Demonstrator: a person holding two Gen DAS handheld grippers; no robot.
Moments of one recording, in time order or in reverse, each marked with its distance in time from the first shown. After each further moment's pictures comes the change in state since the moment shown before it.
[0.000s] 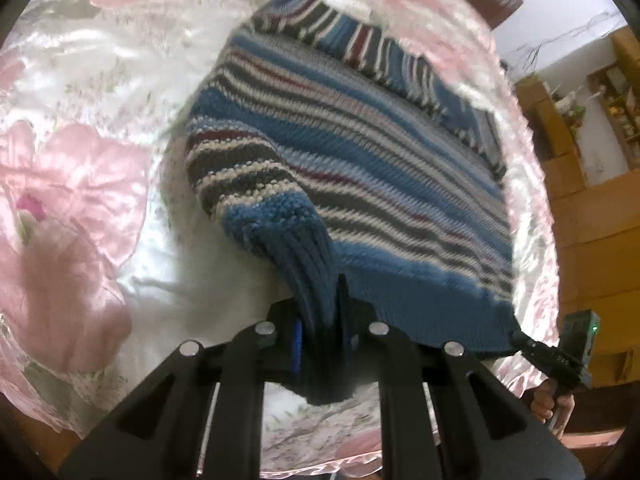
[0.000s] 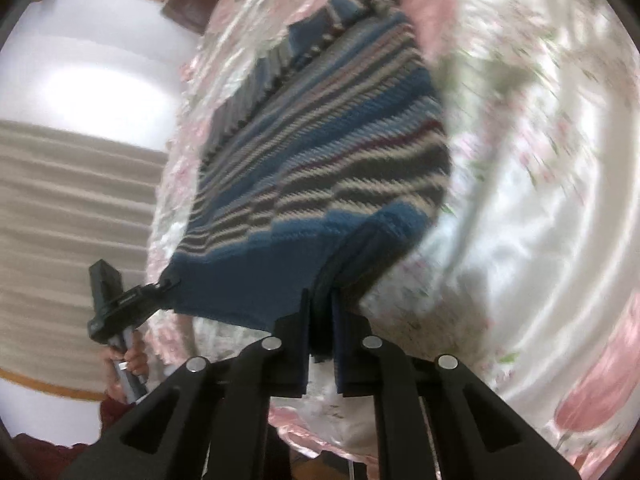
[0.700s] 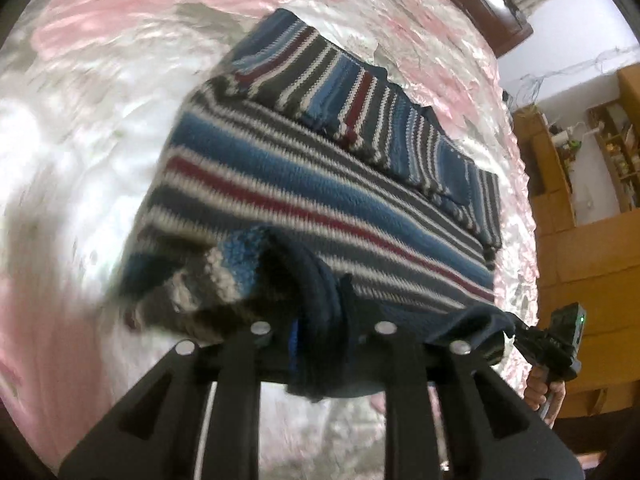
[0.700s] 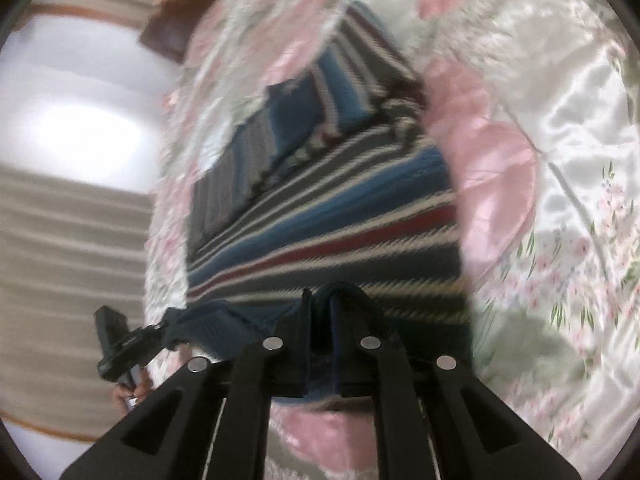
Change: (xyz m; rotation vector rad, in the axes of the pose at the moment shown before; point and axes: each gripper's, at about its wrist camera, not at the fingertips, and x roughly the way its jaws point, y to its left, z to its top) left arm 0.053 -0.007 0.133 -0.057 0.009 -0.057; right arm 0.034 -0.011 0.163 0.104 -0.053 -0.060
